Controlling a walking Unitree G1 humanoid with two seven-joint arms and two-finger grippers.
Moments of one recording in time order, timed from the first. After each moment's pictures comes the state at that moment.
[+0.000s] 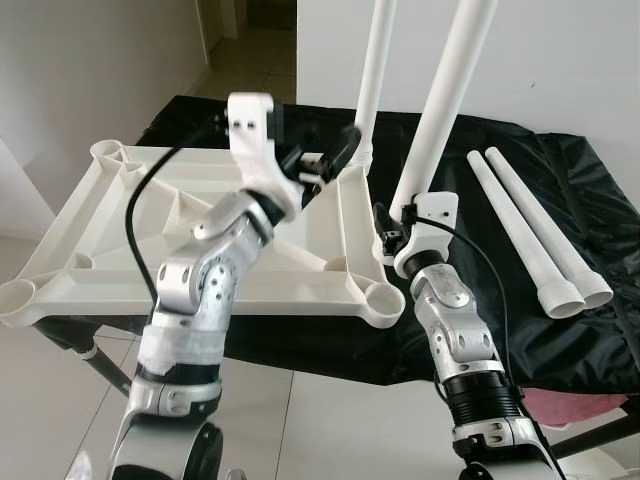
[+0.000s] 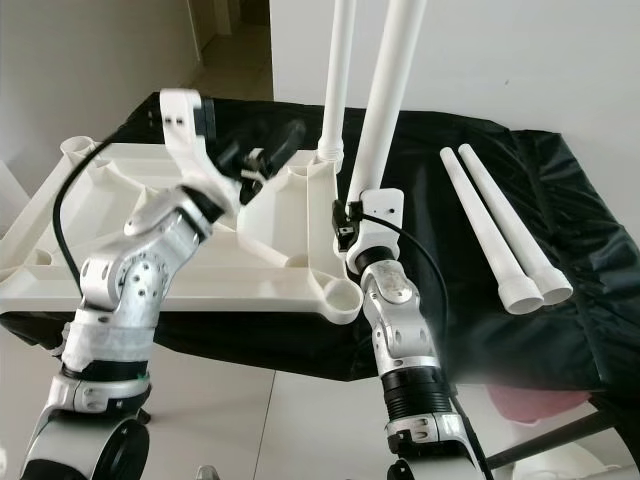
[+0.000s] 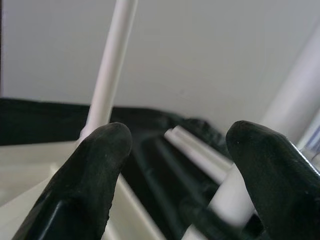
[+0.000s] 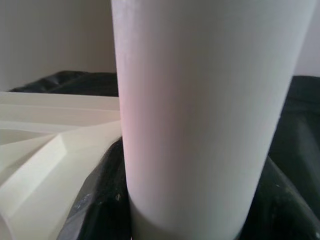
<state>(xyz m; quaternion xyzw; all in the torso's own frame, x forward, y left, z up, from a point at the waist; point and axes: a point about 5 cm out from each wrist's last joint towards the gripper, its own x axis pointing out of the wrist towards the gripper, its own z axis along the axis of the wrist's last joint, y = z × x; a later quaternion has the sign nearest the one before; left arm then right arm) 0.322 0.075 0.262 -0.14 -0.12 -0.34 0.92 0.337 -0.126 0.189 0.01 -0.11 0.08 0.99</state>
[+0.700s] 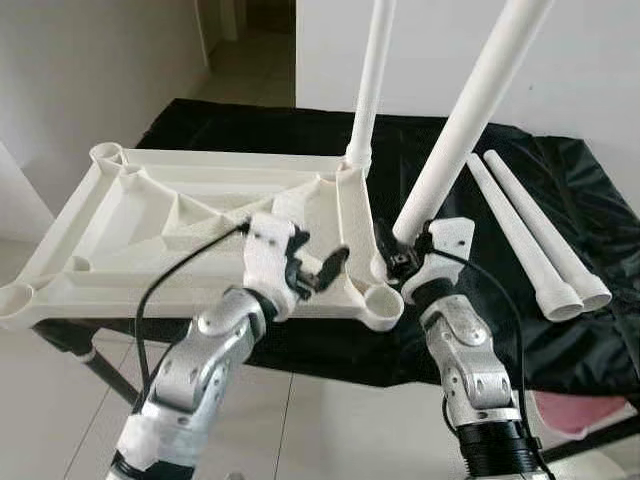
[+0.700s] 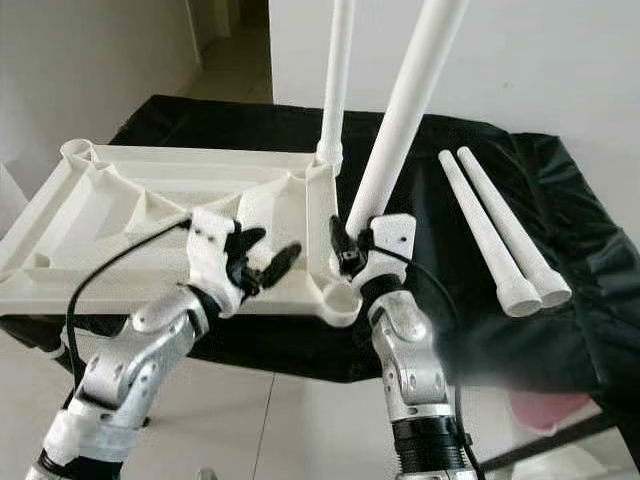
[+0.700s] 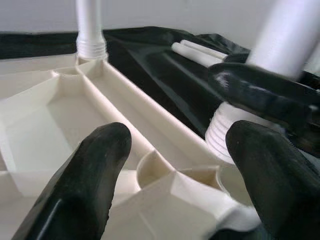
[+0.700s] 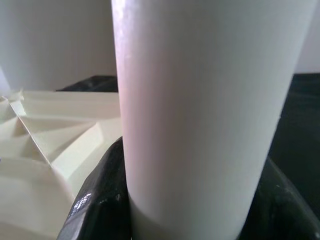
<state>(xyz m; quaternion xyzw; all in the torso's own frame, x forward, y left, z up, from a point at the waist) 0.276 0.071 0.182 -0.02 -0.05 -0.35 0.94 0.301 -0.127 0.174 0.02 -0.12 0.14 0.98</state>
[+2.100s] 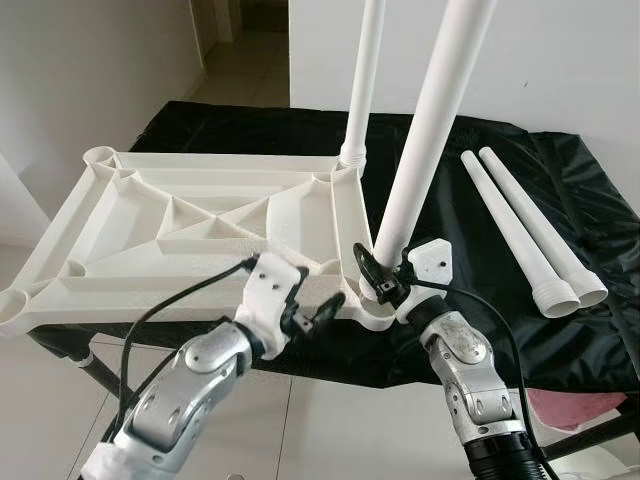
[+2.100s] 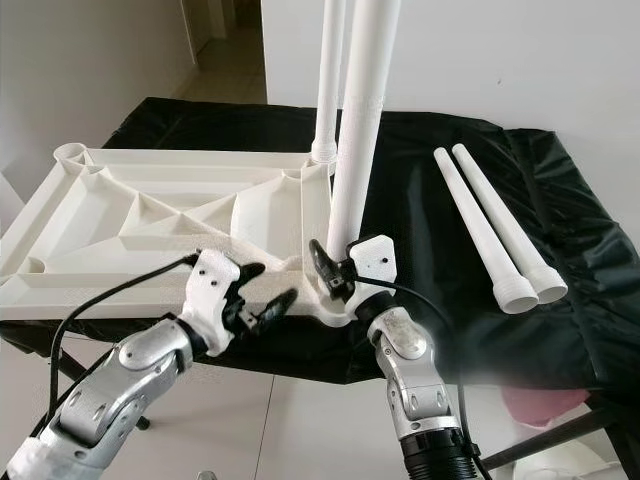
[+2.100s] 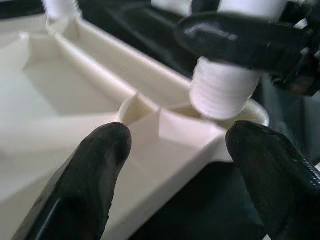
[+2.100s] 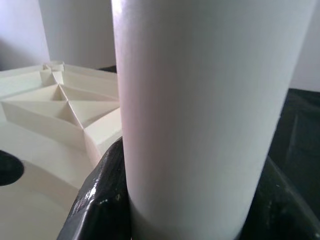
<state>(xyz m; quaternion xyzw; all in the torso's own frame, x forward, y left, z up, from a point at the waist) 0.255 0.083 0.151 0.03 0.02 -0.38 0.92 0.294 -0.120 0.156 -0.05 -0.13 0.23 0.96</state>
